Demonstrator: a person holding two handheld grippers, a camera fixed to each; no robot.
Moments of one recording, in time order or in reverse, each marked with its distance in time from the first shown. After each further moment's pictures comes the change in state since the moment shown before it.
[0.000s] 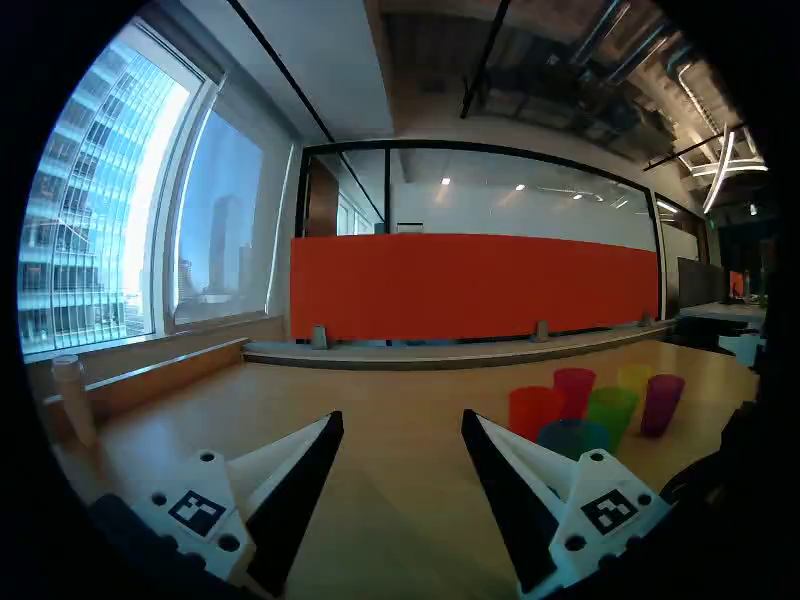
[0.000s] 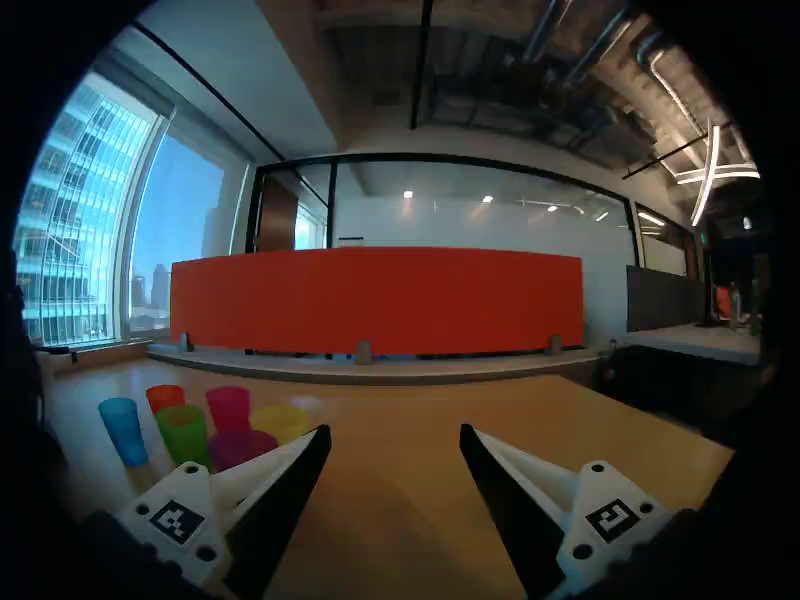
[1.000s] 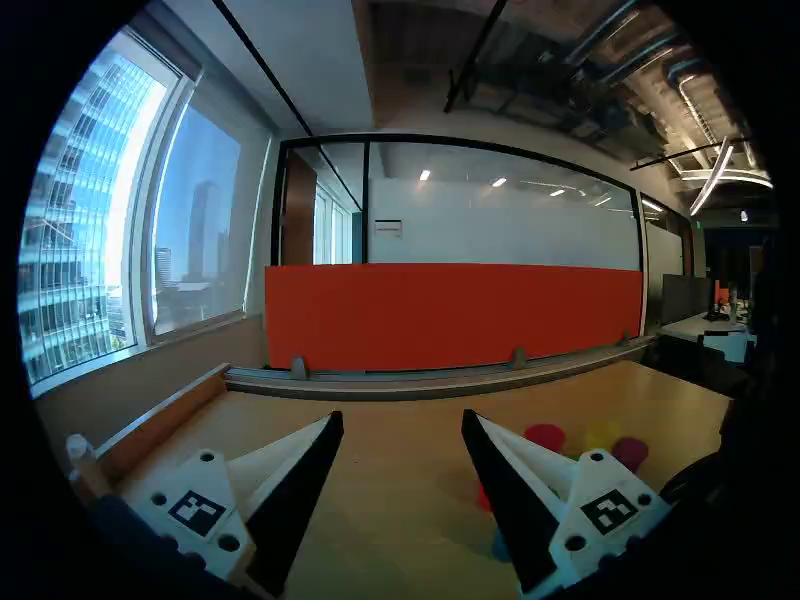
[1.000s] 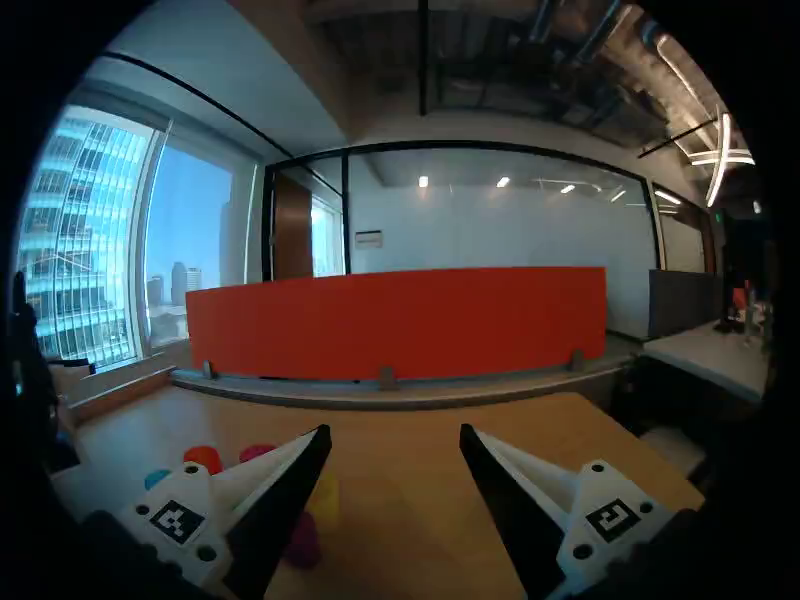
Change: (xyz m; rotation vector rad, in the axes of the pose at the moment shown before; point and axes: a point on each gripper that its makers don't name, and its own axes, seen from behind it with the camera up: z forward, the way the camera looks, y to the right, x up) left arm 0.128 0.013 0.015 -0.092 -0.055 -0.006; right arm 0.128 -0.008 0.014 0.090 -0.069 0.044
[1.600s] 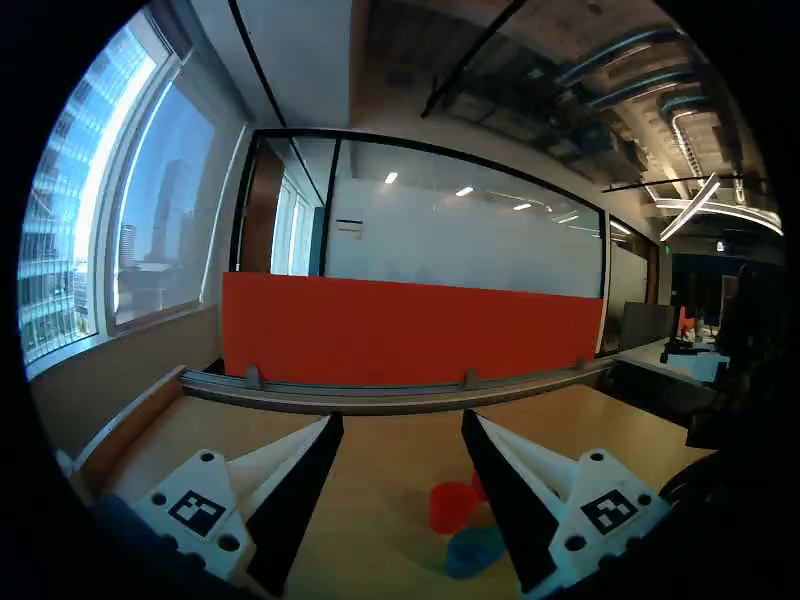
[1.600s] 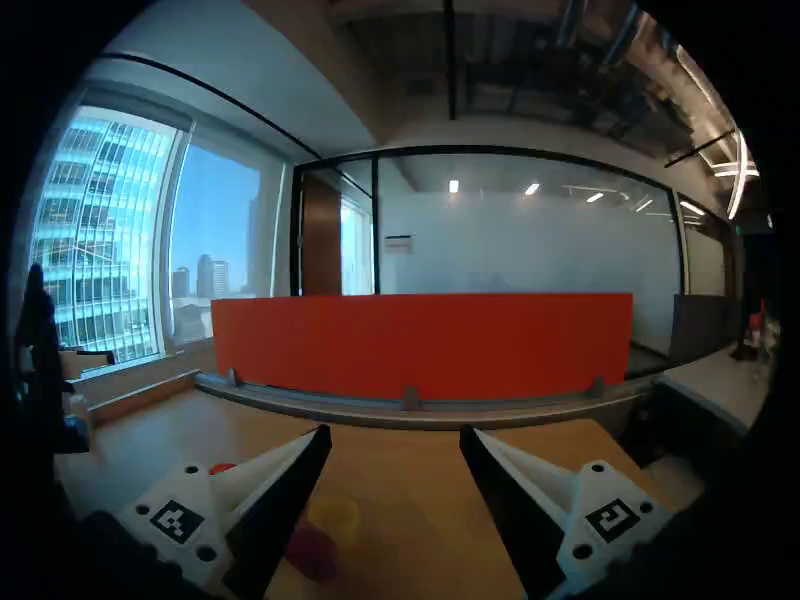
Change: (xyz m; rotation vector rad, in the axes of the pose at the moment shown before) left arm 0.050 0.027 0.006 -0.176 -0.009 -0.070; right arm 0.047 -0.020 0.002 0.120 -0.014 -0.026
